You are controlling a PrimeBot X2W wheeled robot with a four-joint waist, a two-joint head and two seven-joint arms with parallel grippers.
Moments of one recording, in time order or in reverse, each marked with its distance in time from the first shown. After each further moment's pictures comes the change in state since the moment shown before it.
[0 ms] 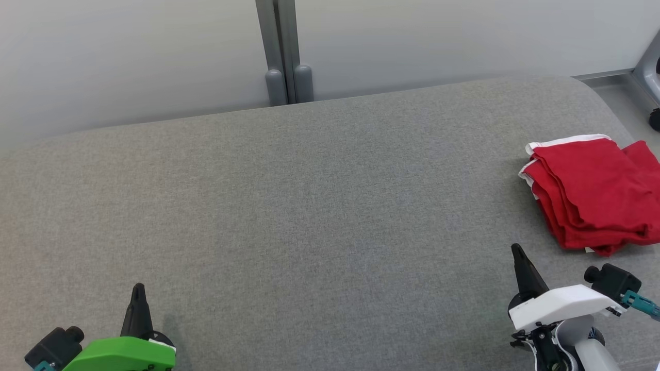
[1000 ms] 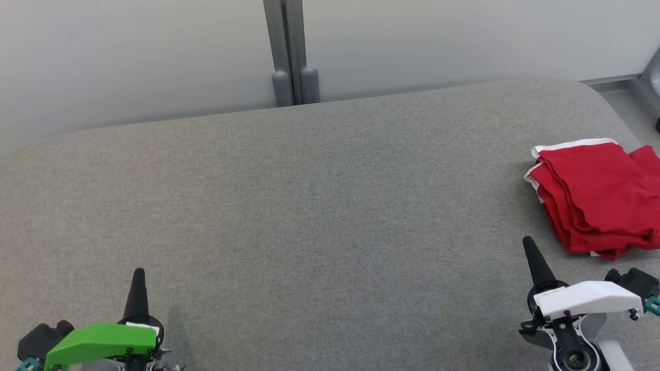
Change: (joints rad) left arm -0.037 0.002 0.010 -0.030 -0.341 0.000 0.090; right arm 0.009 -0.002 -0.045 -0.064 0.337 0.000 0.089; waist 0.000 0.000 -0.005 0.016
